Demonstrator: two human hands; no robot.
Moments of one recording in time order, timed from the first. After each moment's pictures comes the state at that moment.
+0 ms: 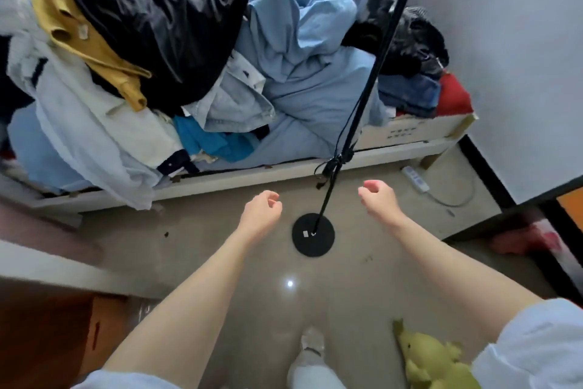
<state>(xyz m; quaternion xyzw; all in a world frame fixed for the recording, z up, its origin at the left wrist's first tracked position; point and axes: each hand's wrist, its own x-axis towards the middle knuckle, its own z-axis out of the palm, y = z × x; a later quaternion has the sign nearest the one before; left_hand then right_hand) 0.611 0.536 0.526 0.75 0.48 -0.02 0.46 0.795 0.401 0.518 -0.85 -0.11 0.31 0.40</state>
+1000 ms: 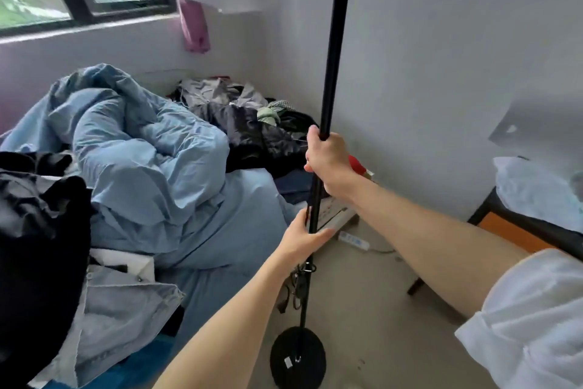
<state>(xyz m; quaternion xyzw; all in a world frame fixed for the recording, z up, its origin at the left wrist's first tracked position) 0.971 0.584 0.615 0.81 0.13 -0.06 0.57 1.042 0.540 0.735 -0.76 -0.04 0.03 0.65</state>
